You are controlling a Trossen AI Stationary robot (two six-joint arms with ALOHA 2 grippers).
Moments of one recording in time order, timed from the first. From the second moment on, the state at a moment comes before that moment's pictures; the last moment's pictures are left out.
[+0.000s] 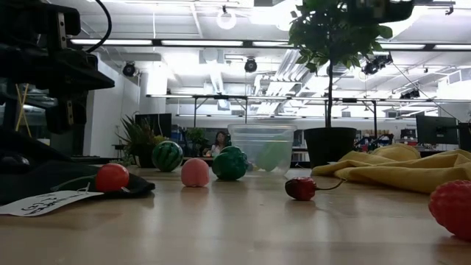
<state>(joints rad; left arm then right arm) 0.11 0.25 0.01 0.02 0.08 -1.08 0.51 1.75 1.42 -0.60 -0.06 1.11</state>
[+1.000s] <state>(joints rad) 0.11 0.25 0.01 0.02 0.08 -1.08 0.60 1.97 1.85 -1.10 0.14 1.15</state>
